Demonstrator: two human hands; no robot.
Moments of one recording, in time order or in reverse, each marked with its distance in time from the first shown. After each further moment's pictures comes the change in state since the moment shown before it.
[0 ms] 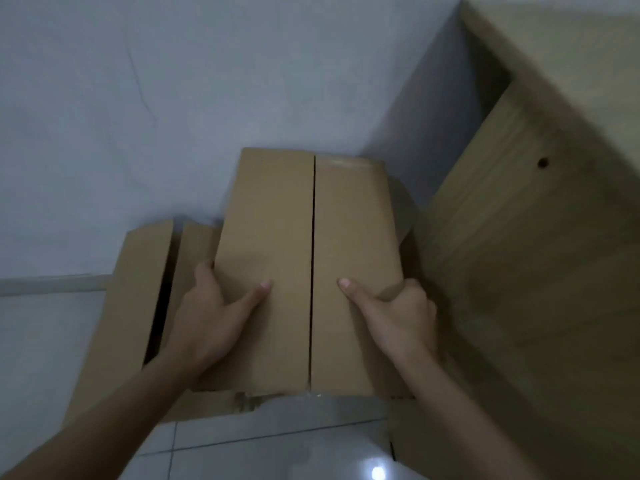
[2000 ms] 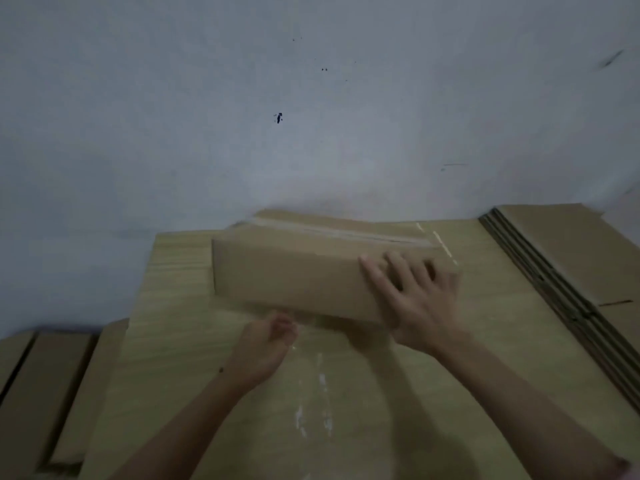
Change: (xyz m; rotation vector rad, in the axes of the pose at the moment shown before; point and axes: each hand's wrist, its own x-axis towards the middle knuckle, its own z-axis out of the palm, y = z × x) left_hand -0.225 0.461 0.274 -0.063 -0.221 0.292; right_hand 0.134 0.026 -0.635 -0.929 0.608 -1.309
